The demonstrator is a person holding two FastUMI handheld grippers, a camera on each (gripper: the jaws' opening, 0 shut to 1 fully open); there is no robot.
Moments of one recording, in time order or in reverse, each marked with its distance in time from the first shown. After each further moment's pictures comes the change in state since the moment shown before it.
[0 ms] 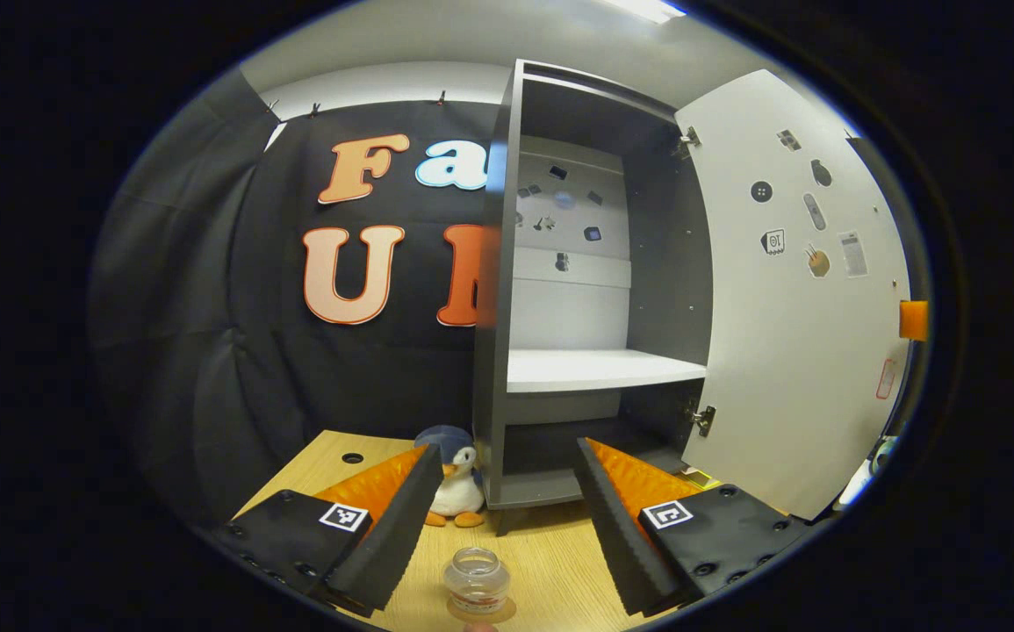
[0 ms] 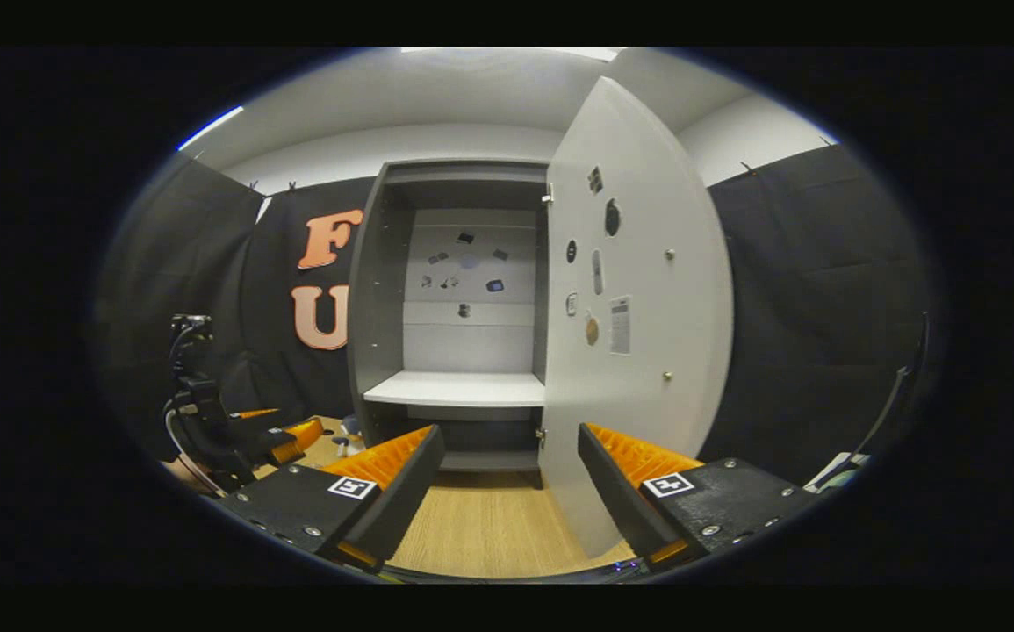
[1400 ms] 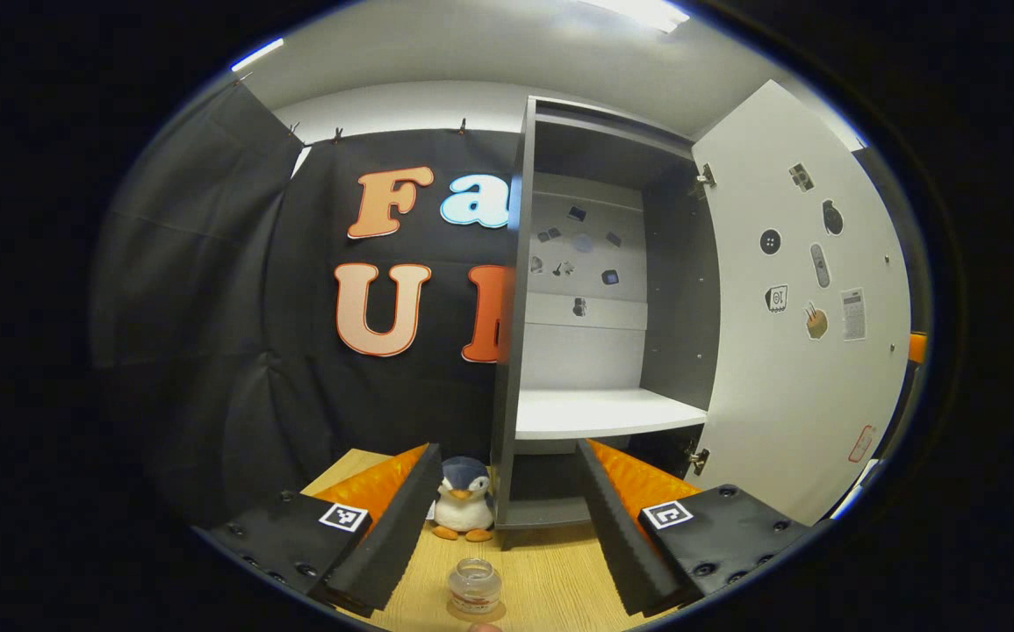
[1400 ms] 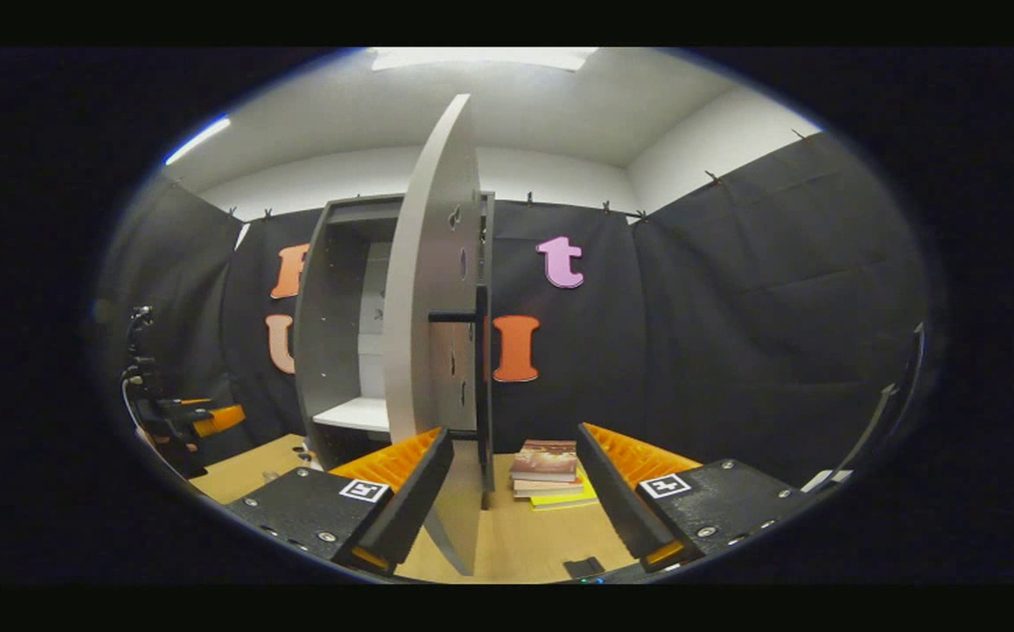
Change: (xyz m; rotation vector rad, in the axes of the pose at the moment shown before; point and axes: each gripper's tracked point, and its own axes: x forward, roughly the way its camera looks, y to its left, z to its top) left arm -0.036 0.002 0.068 -0.006 -0.073 0.088; right arm -0.002 -0.111 0.046 0.049 -0.104 -0.024
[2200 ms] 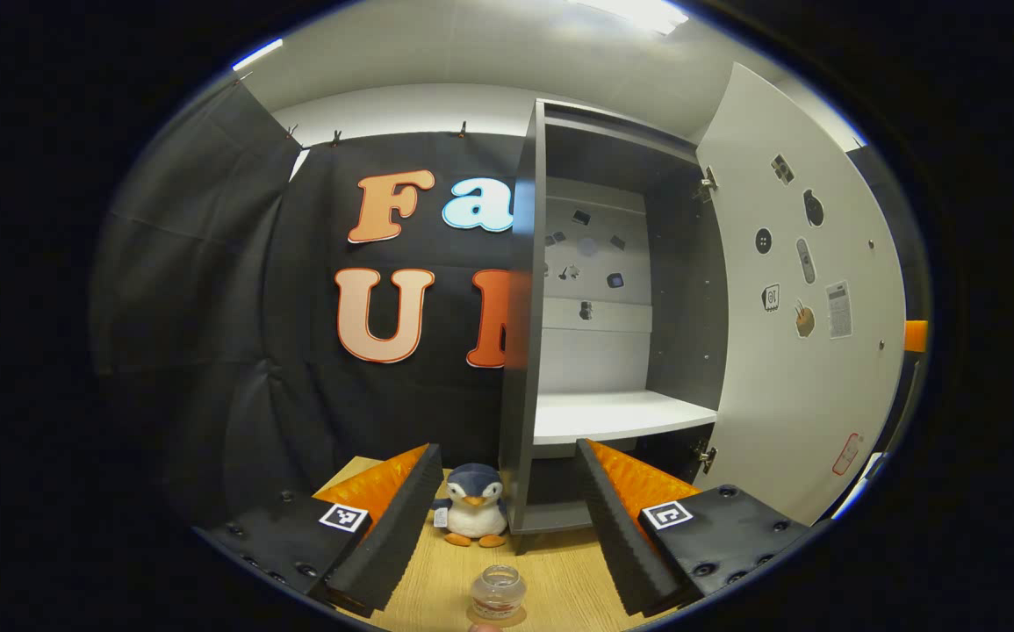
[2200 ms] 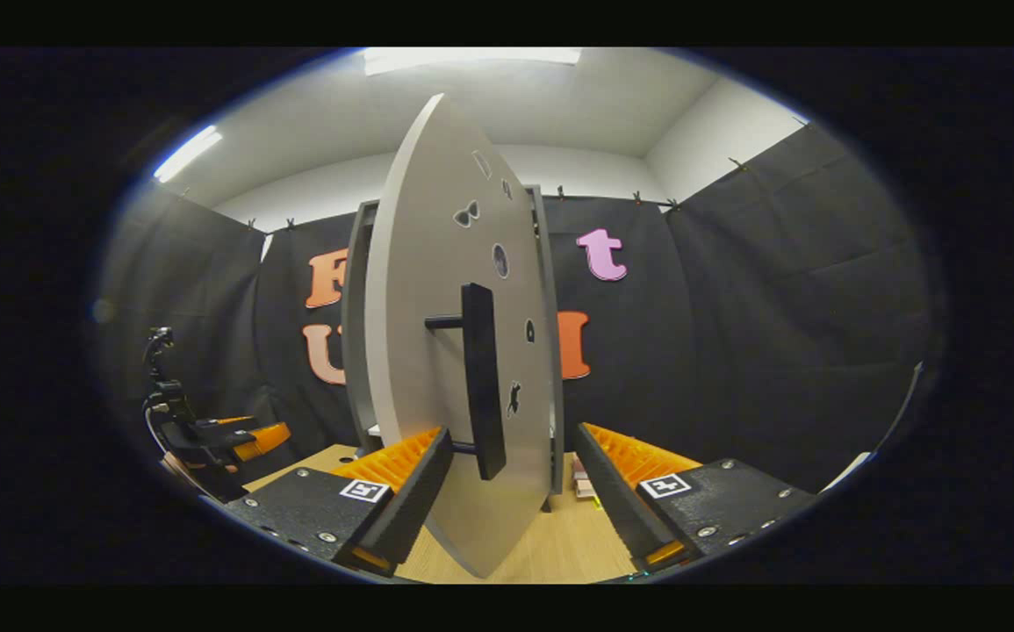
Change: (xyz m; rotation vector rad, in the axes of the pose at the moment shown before) left arm 0.005 0.028 -0.006 0.013 0.000 -0.006; right arm 0.020 0.089 -0.007 0.044 0.018 0.124
